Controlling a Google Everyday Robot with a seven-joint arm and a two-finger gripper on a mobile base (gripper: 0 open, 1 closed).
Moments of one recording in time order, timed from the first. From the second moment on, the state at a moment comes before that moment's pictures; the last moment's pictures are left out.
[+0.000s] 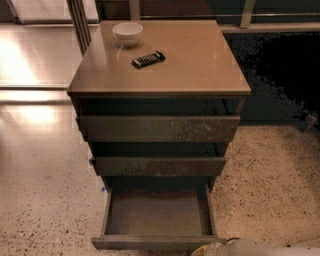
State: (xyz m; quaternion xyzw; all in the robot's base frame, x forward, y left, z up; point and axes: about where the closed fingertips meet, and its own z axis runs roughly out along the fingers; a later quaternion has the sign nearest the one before) arm 0.352 -0.135 0.285 -0.55 0.78 0.18 0.24
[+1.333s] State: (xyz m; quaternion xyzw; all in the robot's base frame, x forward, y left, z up) arm 0.386 -0.114 0.246 -0.55 0.76 0.16 0.30
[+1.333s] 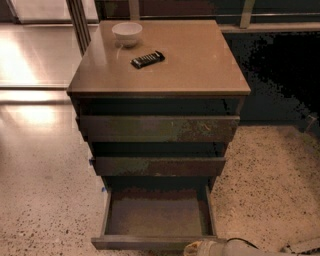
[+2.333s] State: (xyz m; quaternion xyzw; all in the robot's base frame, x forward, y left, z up) arm 0.424 -0.110 0.198 -0.53 0.74 0.13 0.38
